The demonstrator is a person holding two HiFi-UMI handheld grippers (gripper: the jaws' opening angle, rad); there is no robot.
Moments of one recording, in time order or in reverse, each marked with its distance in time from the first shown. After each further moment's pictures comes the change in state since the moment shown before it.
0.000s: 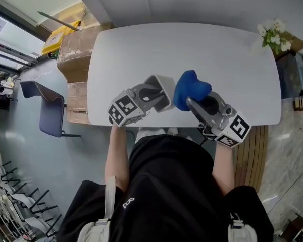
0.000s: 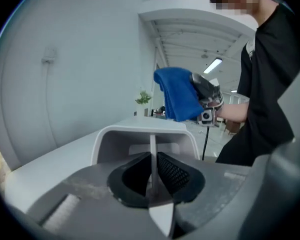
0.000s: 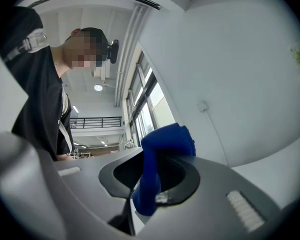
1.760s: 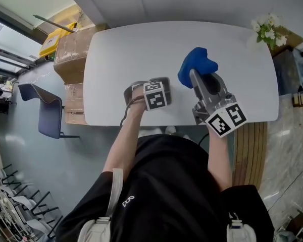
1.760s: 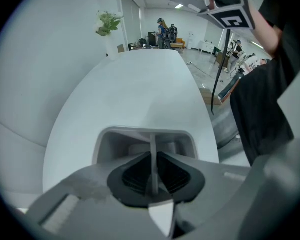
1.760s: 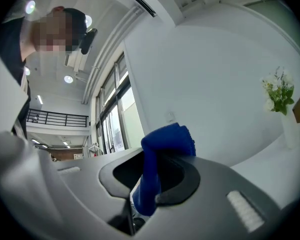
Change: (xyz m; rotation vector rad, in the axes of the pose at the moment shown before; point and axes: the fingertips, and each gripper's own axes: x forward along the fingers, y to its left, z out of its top) left arm 0.093 0.010 -0.105 0.264 0.784 -0.092; right arm -0.005 -0.076 0.034 -0.015 -0.071 -0.397
